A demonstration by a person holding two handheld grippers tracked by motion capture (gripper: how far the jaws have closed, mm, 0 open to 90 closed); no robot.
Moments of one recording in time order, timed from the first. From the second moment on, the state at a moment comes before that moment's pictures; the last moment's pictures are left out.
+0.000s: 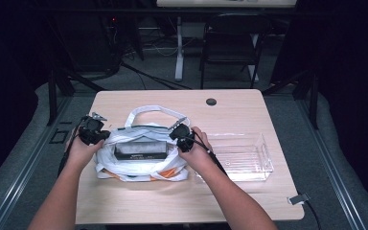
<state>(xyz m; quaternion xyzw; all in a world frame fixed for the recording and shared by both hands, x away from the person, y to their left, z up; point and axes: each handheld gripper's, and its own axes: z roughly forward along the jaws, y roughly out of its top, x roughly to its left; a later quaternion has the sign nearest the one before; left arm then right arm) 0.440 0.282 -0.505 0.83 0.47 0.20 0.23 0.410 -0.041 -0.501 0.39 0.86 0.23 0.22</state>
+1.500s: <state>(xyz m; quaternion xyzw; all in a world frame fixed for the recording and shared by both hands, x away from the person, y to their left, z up) 0.423 0.258 -0.464 0.84 0.42 0.23 0.25 0.376 -0.059 -0.465 0.36 0.85 0.32 0.22</state>
